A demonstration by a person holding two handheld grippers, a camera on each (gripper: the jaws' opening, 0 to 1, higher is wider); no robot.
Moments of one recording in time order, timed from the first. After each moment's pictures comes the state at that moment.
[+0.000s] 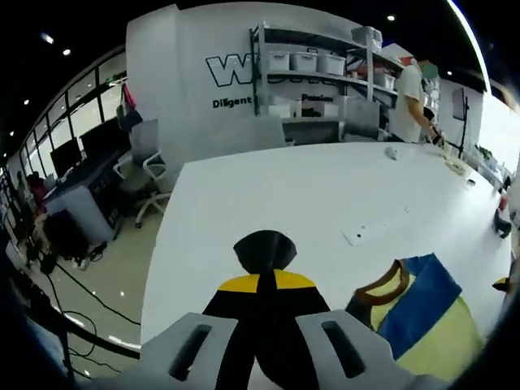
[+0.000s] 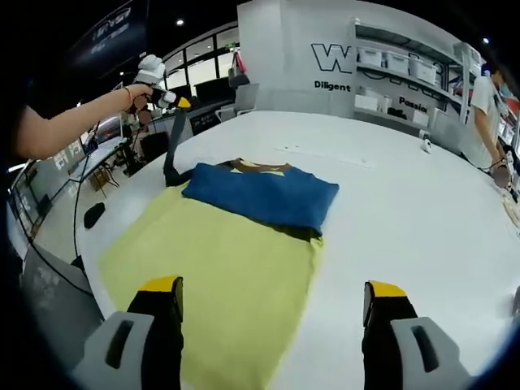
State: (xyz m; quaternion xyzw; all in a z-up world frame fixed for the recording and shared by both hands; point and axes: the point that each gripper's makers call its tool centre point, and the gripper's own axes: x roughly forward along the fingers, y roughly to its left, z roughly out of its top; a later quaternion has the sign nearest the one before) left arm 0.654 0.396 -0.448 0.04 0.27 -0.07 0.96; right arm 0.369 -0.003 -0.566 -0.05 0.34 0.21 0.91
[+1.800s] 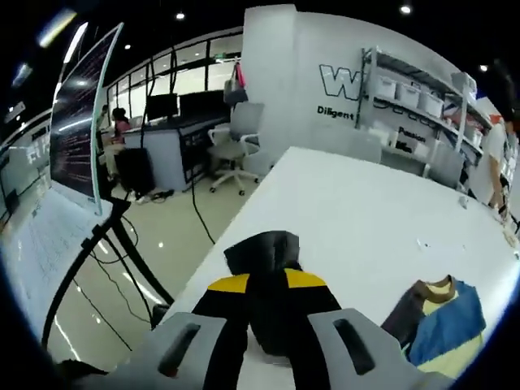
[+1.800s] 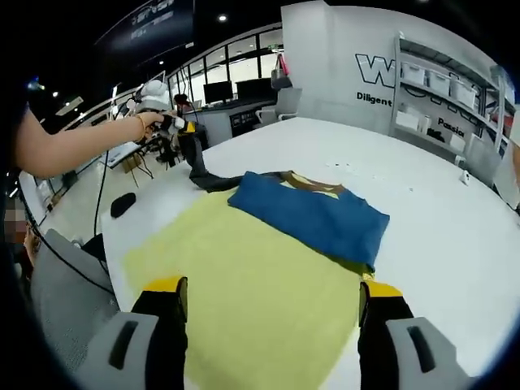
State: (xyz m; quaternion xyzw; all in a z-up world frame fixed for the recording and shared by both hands) left arm 0.554 0.516 -0.513 -0.04 0.25 0.15 0.96; right arm 0.371 0.063 -0.553 -0.08 0.32 0.31 0.89
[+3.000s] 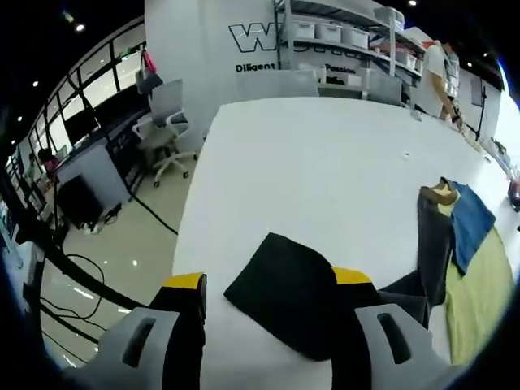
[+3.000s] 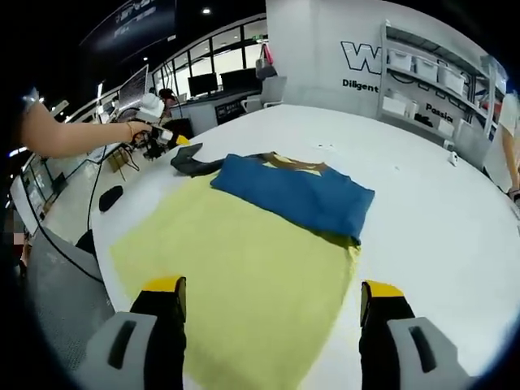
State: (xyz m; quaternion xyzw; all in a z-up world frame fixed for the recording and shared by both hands) left arm 0.582 0.535 -0.609 0.05 0.36 -0.03 0.93; right arm 0.363 0.036 -0.574 -0.07 0.36 0.27 0.89
